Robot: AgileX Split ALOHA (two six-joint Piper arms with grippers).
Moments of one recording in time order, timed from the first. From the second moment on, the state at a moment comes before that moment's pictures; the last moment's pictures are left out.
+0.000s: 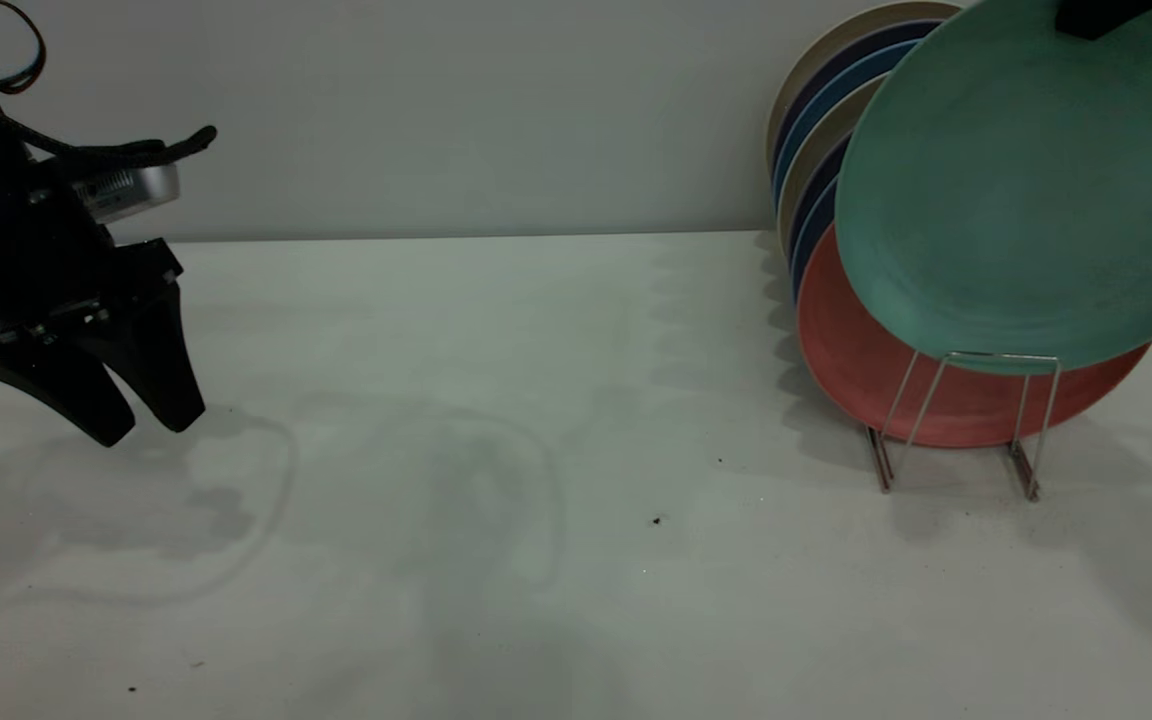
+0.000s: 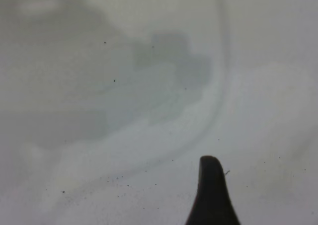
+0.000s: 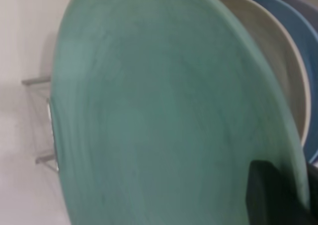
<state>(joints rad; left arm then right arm) 0.05 2.18 -1.40 -0.41 0.92 0.48 0.12 1.70 -1.29 0.23 0.55 -1.45</state>
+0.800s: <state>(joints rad) 0.05 2.18 -1.40 -0.41 0.91 0.48 0.12 1.70 -1.29 0.33 0.63 -1.42</state>
